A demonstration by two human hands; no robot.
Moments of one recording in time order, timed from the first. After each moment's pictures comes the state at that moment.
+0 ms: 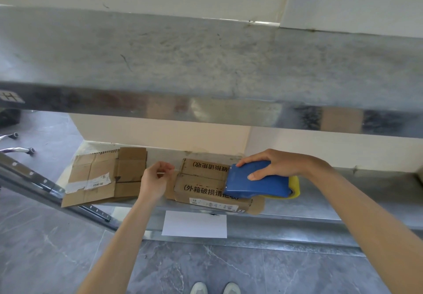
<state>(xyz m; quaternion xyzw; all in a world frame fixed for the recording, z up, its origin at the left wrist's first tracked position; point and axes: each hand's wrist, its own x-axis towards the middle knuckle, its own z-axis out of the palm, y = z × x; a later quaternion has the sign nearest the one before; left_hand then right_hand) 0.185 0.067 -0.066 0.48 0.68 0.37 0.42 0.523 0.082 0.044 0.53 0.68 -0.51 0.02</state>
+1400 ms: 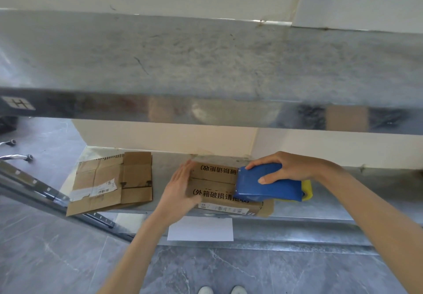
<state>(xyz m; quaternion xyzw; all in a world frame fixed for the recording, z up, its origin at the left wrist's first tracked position) 0.201 0.041 -0.050 0.72 0.55 0.20 0.37 0.520 0.076 0.043 0.53 0.67 -0.51 0.00</state>
